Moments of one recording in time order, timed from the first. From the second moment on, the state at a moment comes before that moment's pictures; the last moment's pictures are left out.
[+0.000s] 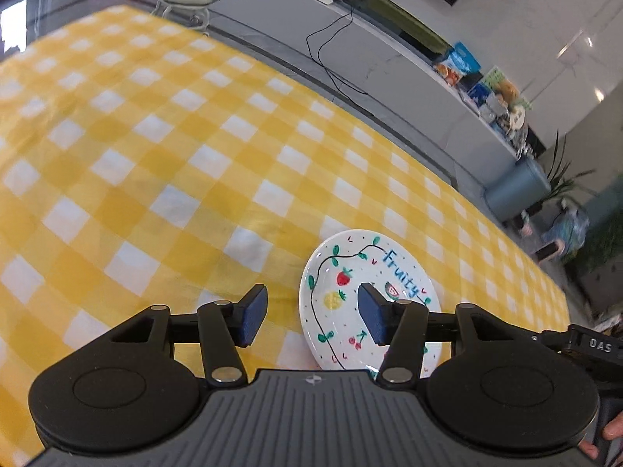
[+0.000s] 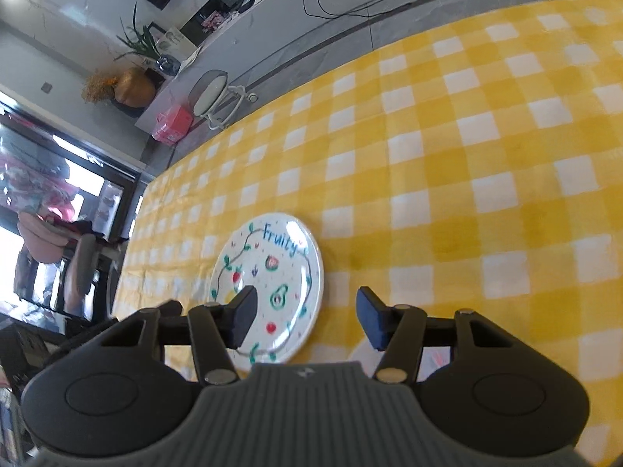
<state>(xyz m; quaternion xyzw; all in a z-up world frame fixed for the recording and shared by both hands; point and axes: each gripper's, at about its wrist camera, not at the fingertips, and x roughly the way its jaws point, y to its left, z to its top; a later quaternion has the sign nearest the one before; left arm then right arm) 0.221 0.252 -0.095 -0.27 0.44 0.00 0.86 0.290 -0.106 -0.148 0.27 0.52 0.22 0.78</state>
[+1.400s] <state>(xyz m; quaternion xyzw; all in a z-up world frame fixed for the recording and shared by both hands) 0.214 0.270 -0.140 -0.37 0.39 -0.04 0.84 0.310 -0.074 -0.190 0.25 0.52 0.27 0.77</state>
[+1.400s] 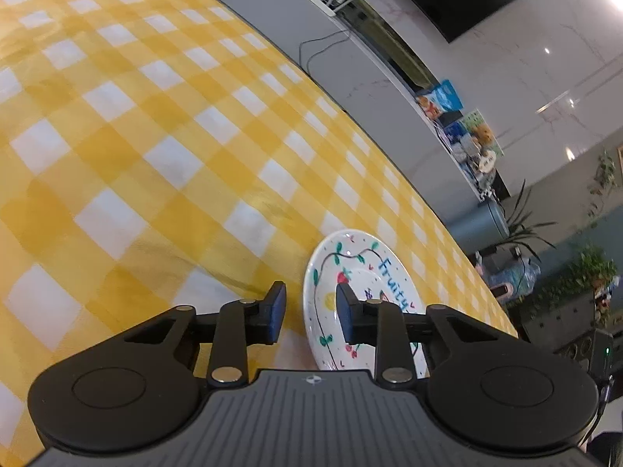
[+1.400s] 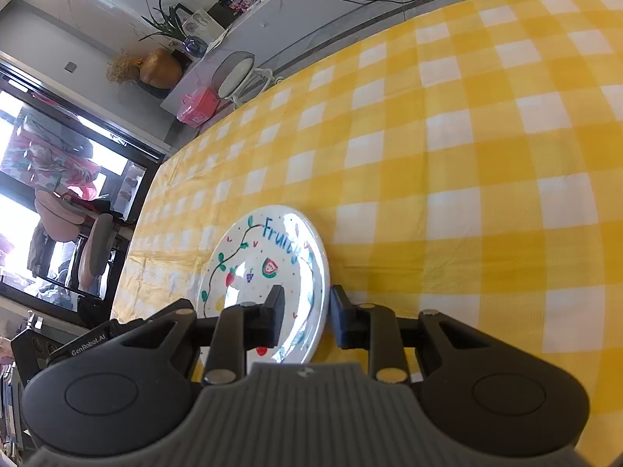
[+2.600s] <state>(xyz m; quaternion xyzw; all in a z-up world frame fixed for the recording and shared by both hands) 0.218 0.247 -0.133 -0.34 0.40 -0.05 0.85 0.306 -0.124 -0.204 0.30 0.51 0.24 0.77</state>
